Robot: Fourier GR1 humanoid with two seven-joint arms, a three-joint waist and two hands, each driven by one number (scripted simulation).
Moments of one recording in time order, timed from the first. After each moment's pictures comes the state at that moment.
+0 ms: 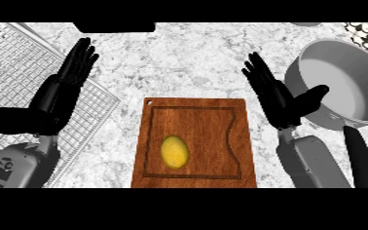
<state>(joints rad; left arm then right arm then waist) -0.26 0.42 -0.18 -1.64 0.28 0.12 0.01 -0.32 -0.19 0.19 -1.36 -0.40 -0.04 -0.01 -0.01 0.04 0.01</state>
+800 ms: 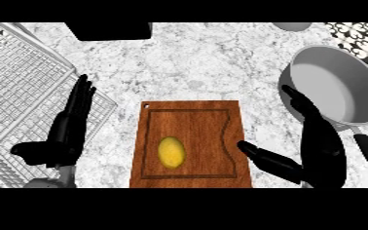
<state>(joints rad) -0.03 0.27 -0.19 -1.61 0.22 0.30 -0.10 0.01 -0.22 0.26 -1.82 0.10 -0.38 -0.56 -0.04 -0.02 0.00</state>
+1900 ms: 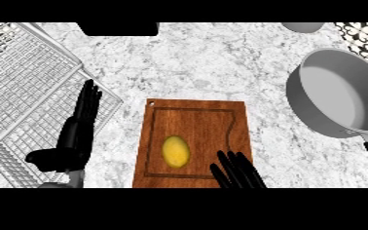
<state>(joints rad) 0.00 0.22 -0.21 -1.59 0.18 0.30 -0.15 0.37 -0.20 0.76 -2.16 1.14 -0.11 0.21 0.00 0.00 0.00</state>
